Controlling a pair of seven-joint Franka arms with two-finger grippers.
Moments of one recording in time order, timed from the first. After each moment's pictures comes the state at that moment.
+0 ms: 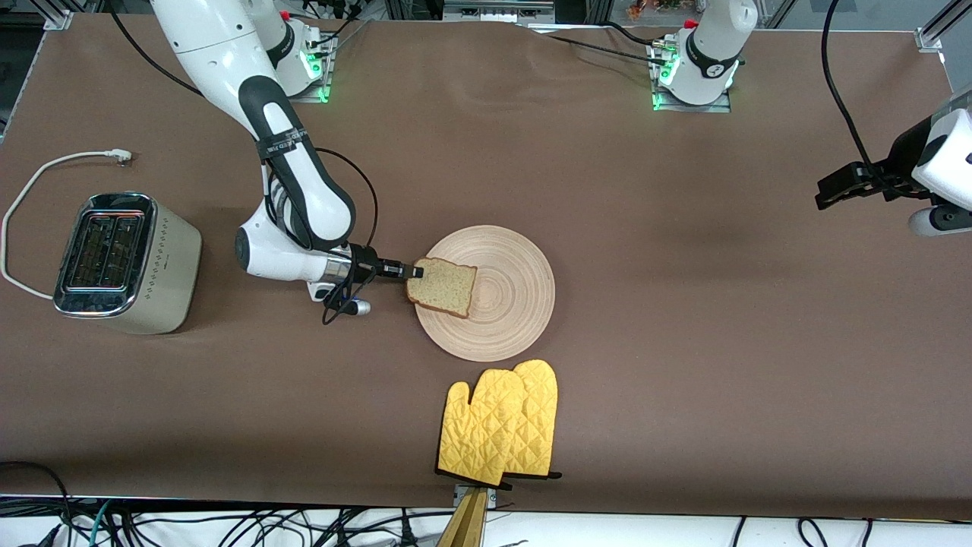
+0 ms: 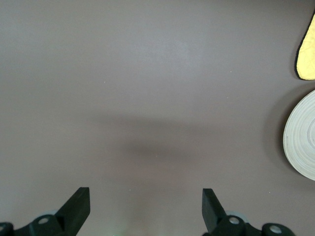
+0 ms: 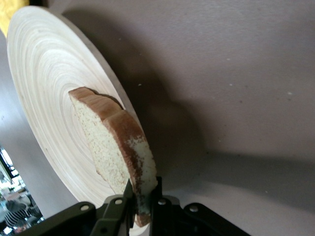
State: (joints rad) left arm -0.03 0.11 0.00 -1.46 0.01 1.46 -0.20; right arm 0.45 0.62 -0.06 -1.86 1.12 2.27 -0.23
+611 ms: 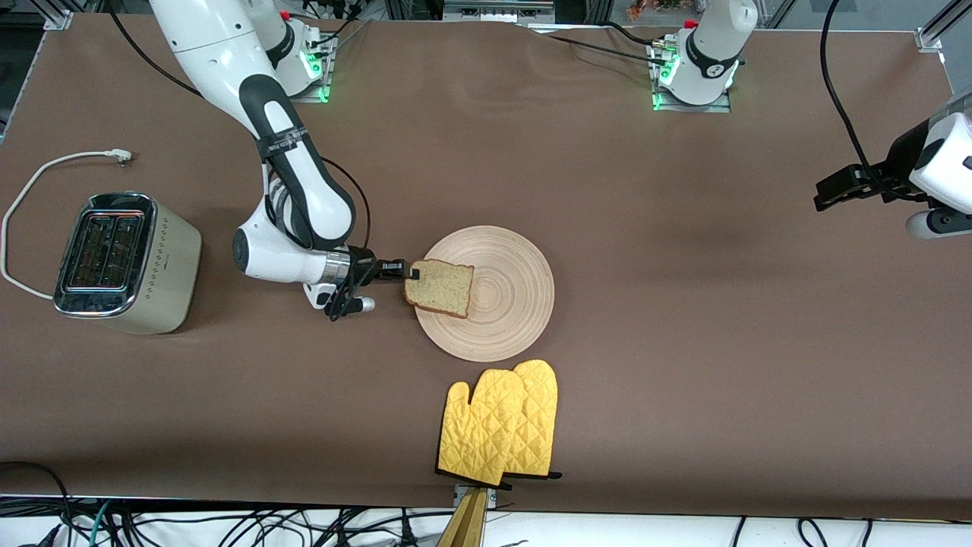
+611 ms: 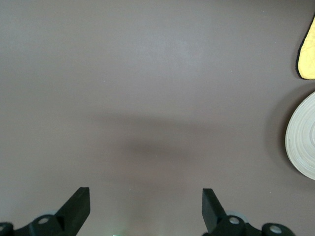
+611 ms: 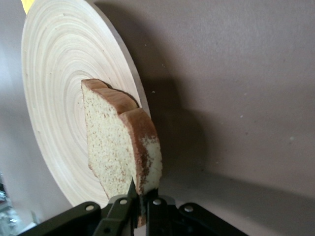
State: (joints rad) left arm -0.03 0.11 0.00 -1.46 0.01 1.46 -0.20; right arm 0.45 0.62 -0.06 -1.83 1.02 2.28 -0.40
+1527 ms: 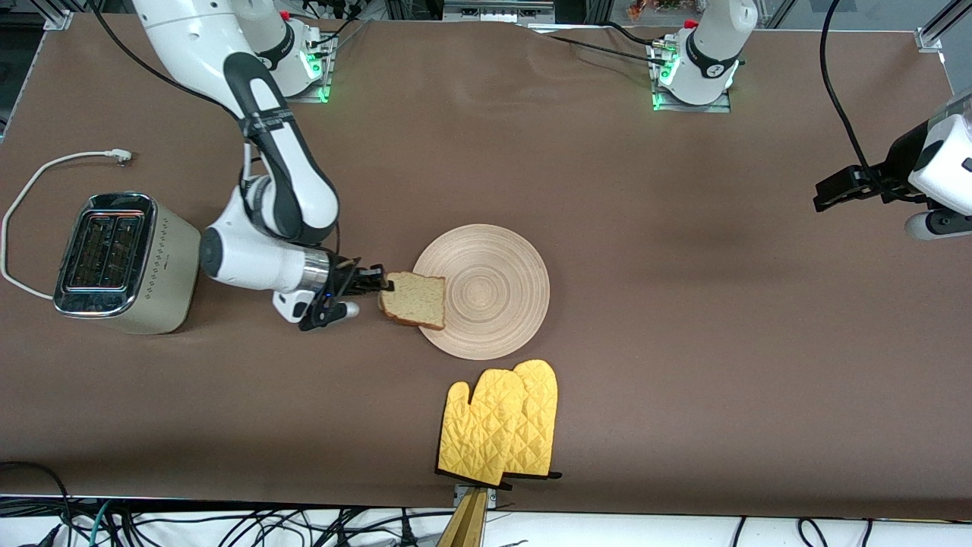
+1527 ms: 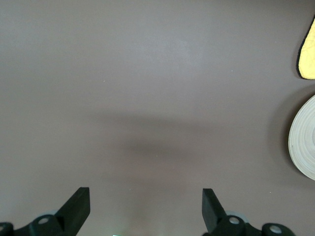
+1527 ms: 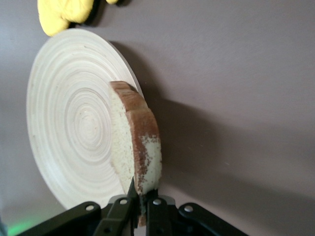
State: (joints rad) left arm -0.03 0.12 0.00 -1.46 0.01 1.46 -0.20; right arm 0.45 0.54 -0.17 -1.76 0.82 2.18 -0.40
